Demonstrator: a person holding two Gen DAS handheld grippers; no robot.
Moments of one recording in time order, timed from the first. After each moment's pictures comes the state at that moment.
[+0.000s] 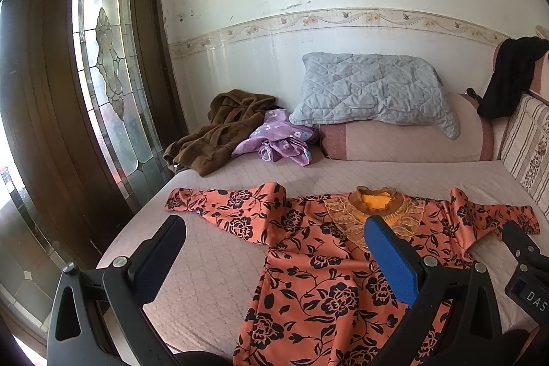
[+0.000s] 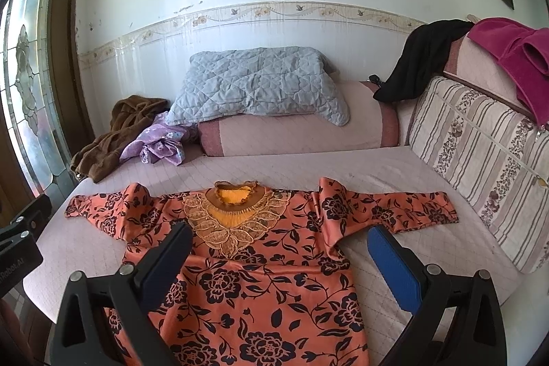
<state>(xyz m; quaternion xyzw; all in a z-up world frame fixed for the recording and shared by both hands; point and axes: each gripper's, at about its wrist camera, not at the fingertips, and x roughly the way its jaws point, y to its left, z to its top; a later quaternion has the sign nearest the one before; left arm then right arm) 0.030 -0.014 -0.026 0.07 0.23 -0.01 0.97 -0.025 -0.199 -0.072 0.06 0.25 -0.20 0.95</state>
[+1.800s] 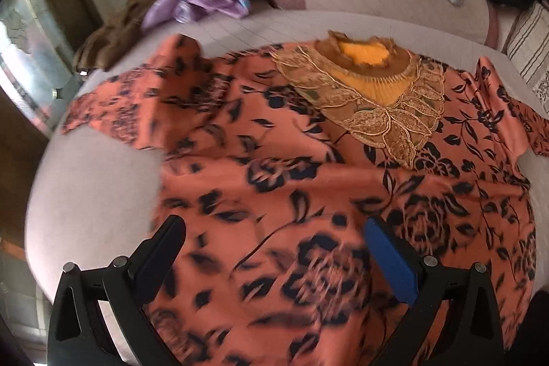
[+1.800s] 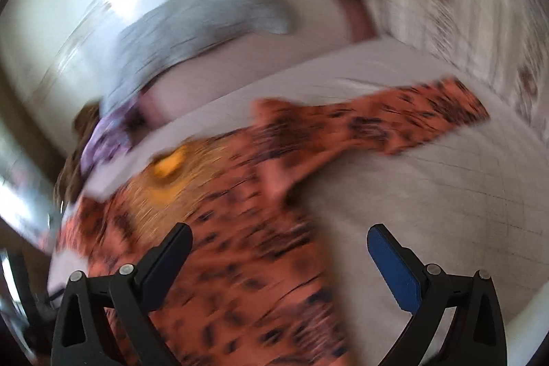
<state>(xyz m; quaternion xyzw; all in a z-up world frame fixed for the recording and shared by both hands) 0.181 -0.079 -0.234 0.12 0.49 -0.09 0.86 0.016 -0.398 -0.215 0.27 0.32 -0.20 0.88</state>
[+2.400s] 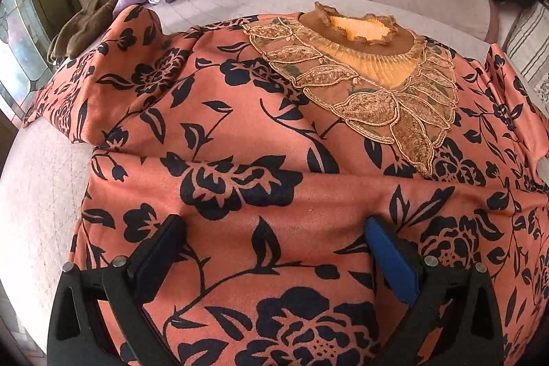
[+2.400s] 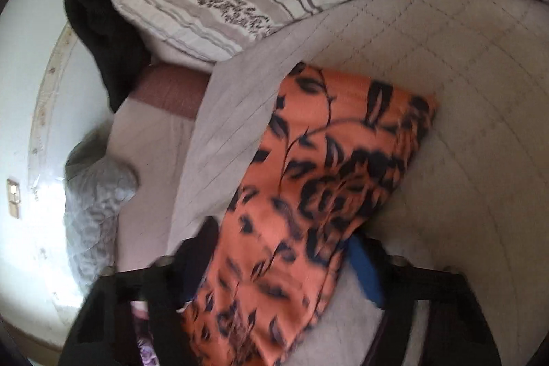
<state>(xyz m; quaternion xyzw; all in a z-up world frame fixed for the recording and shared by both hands) 0.189 -0.093 -0.282 0.10 0.49 -0.12 0.86 0.011 -0.684 -0.309 0.58 0.17 -0.32 0.73</state>
